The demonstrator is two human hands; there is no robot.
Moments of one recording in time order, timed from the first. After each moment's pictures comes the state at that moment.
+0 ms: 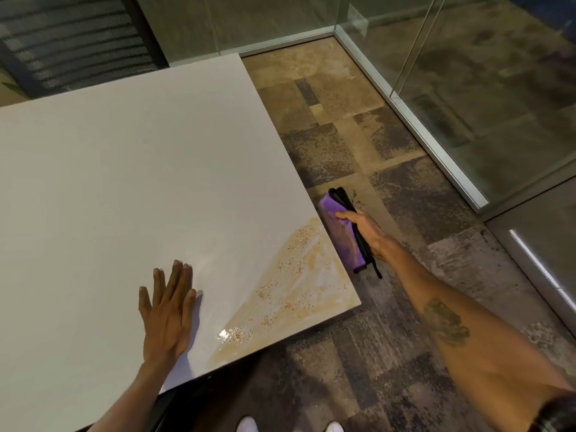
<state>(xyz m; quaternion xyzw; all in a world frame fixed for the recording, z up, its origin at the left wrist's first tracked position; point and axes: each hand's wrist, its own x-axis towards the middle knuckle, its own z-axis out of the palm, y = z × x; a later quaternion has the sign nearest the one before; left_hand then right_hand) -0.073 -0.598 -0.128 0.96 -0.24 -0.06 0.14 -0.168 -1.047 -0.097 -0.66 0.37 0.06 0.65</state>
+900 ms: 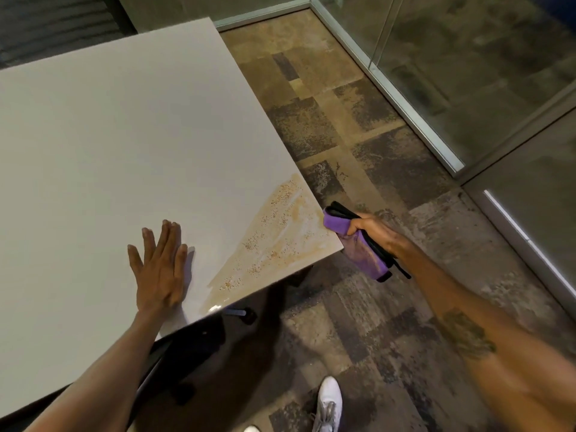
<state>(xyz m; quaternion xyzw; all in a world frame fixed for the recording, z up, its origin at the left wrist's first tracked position) -0.074 -0.598 -0.130 0.96 -0.26 -0.05 0.09 -0.294 -1.015 -0.105 -0.70 0.39 0.13 0.59</state>
